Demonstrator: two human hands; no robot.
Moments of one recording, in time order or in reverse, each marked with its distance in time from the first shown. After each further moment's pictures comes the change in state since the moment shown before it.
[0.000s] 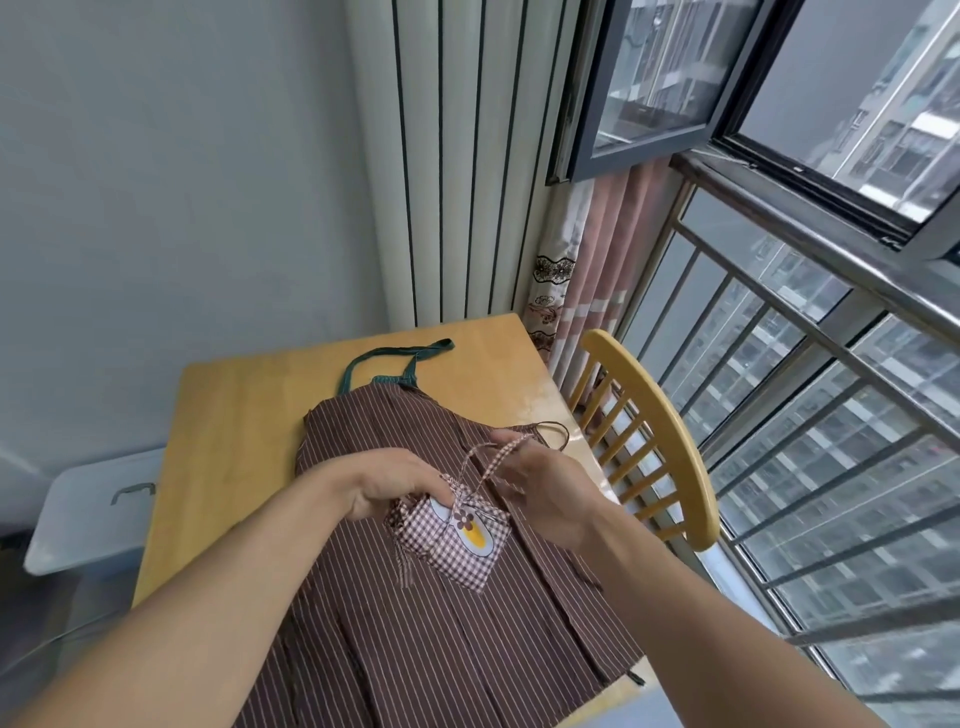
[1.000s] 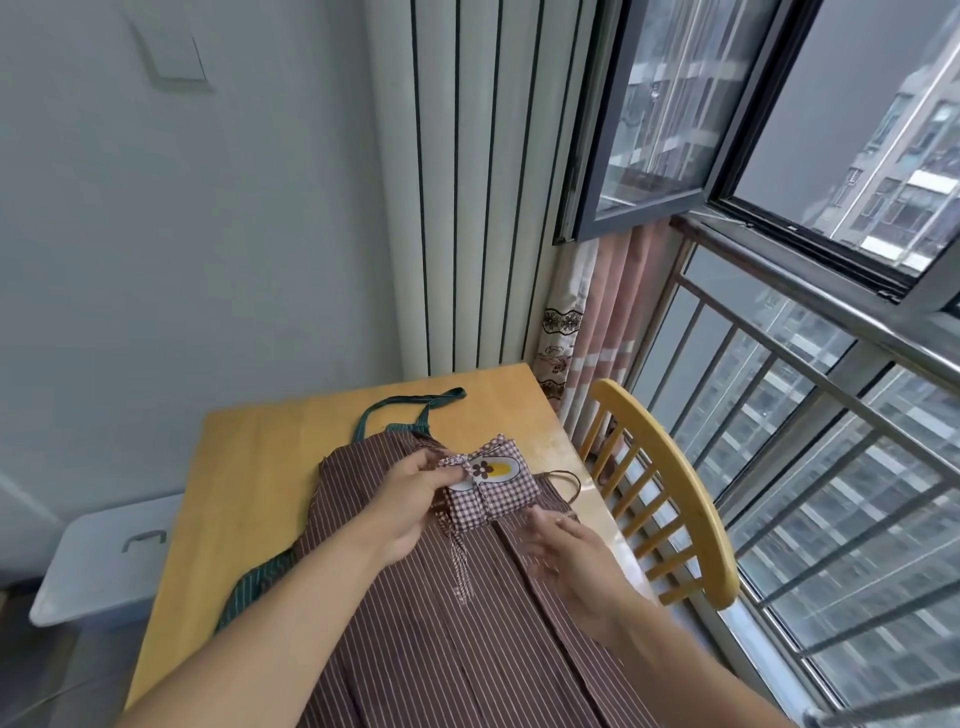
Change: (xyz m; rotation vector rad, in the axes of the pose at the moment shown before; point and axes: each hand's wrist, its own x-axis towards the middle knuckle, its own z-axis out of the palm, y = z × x) left_hand -0.003 0.015 0.024 -0.635 0.396 0.436; right_hand -0.027 0.023 -0.015 -0.080 0.095 -0.109
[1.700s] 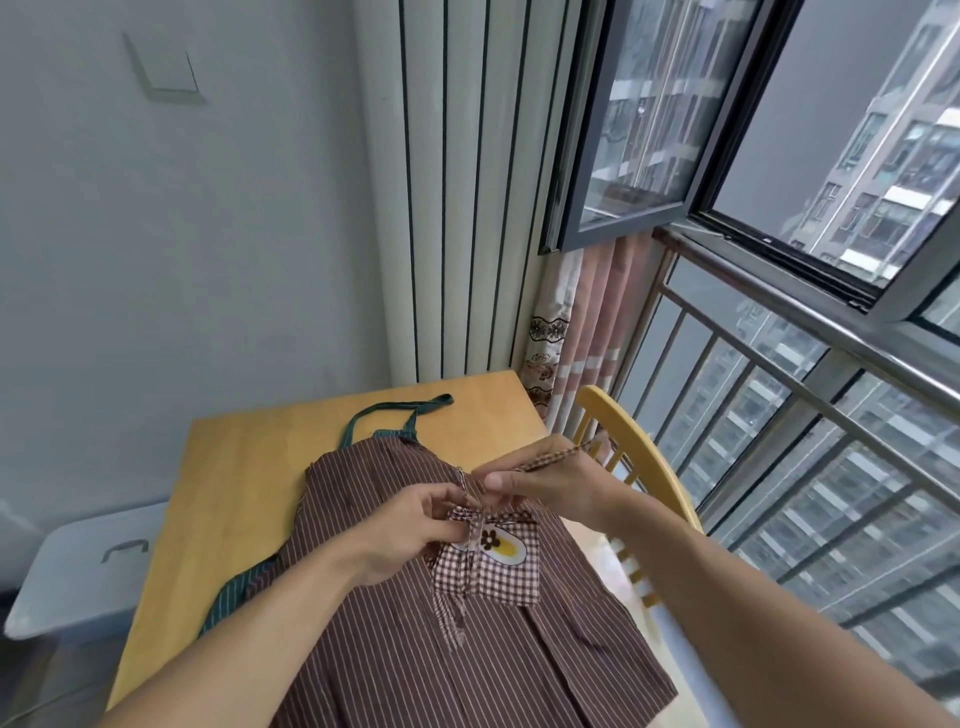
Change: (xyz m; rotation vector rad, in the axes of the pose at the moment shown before) left_hand -0.023 -0.010 -0.006 0.344 -0.419 0.043; right_hand 0.001 -0.105 0.020 -0.558 -0.403 -0.318
